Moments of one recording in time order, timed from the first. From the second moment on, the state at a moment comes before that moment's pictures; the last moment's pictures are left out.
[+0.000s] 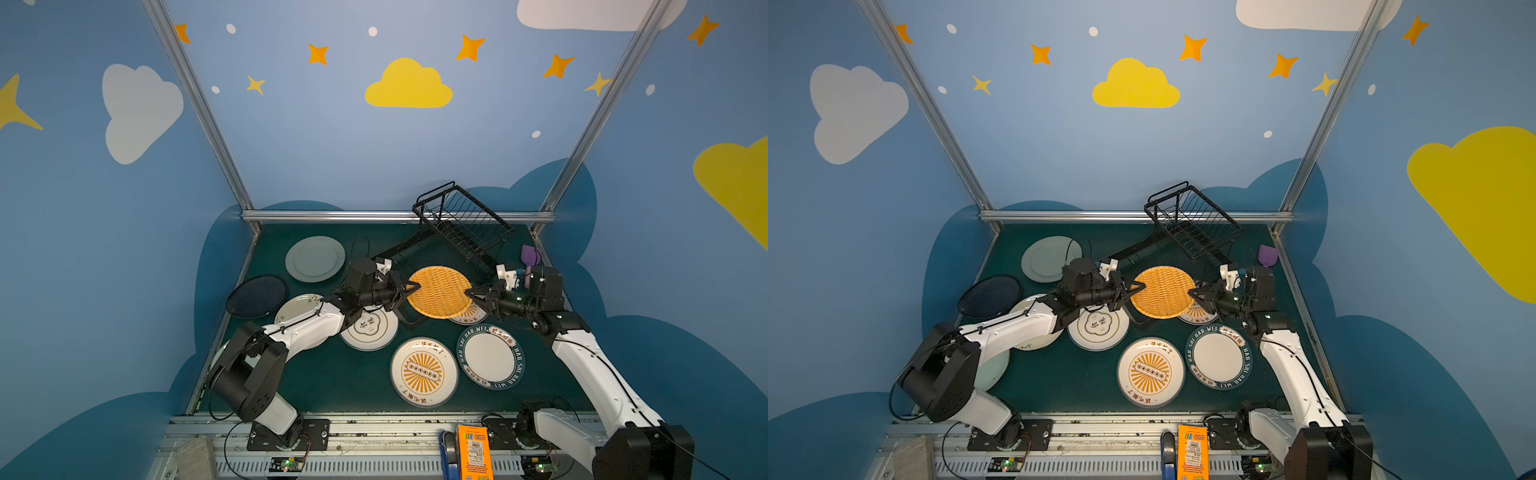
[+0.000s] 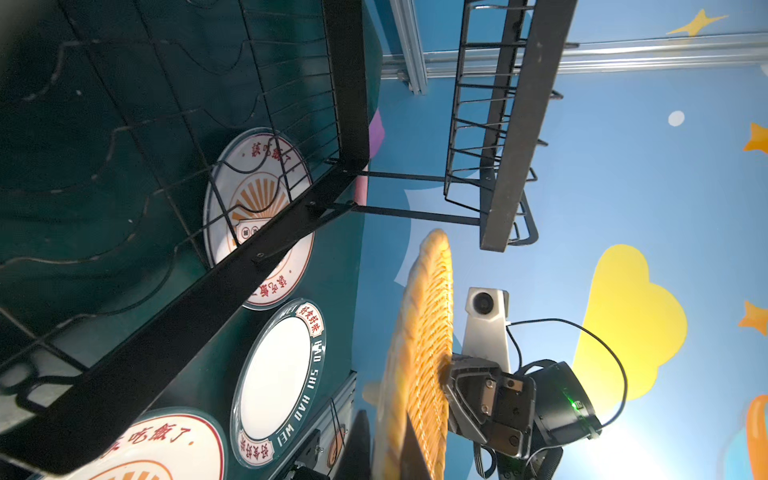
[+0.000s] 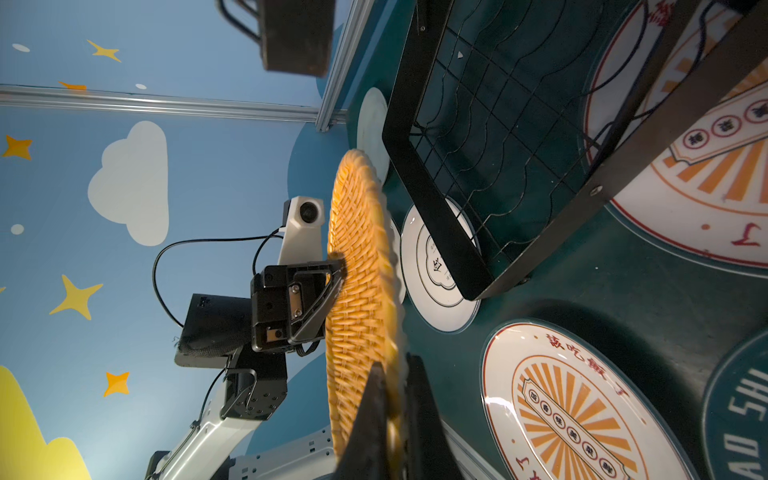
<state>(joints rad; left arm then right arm) -0.58 1.56 0.91 0.33 0.57 -1.40 0.12 1.06 0.78 -0.30 -0.84 0.98</state>
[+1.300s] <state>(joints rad) -0.35 1.14 1.26 -0.22 -0.01 -0.51 0.26 1.01 0.70 -0.16 -0.86 0.72</state>
